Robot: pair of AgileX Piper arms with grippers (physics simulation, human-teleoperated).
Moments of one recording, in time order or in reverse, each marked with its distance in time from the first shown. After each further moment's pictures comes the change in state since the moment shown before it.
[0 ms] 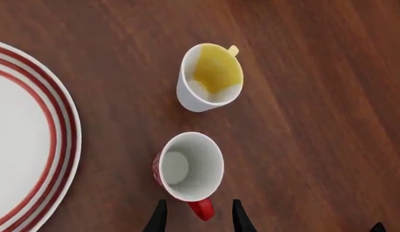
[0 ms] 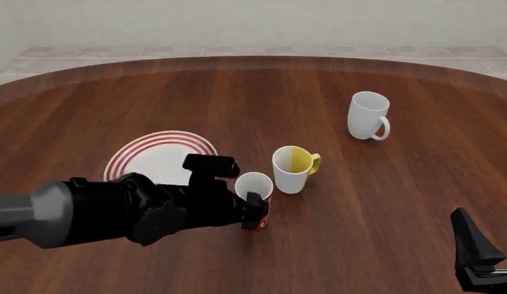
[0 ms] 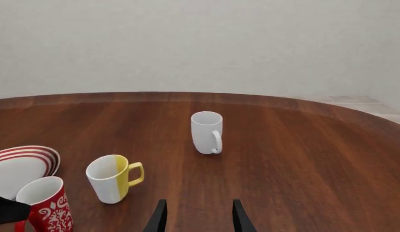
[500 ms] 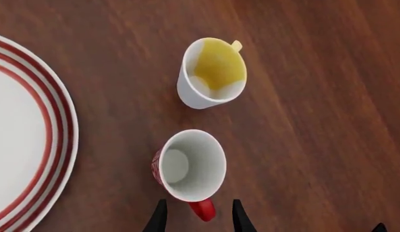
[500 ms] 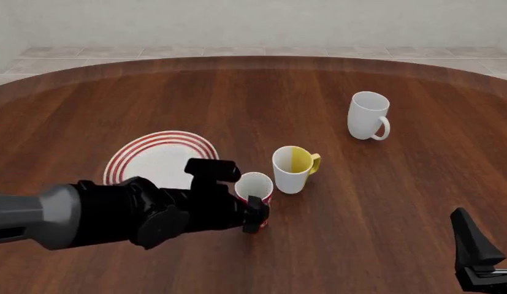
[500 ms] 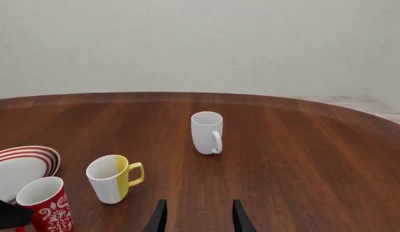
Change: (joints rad) left arm -0.005 0.022 0.009 -0.019 -0.017; right arm 0.000 0.001 0.000 -0.002 0.001
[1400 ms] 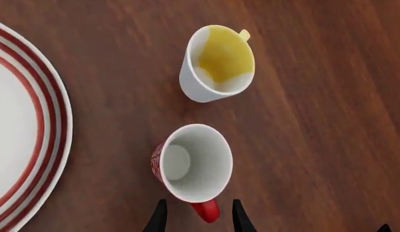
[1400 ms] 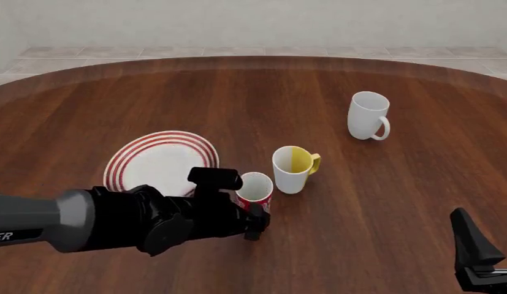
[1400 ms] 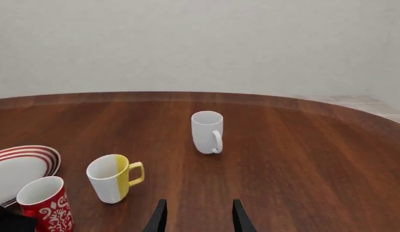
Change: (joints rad) left arm -0.010 0.045 0.020 -0.042 -0.029; right arm 0.001 0.003 0.000 0.000 0.001
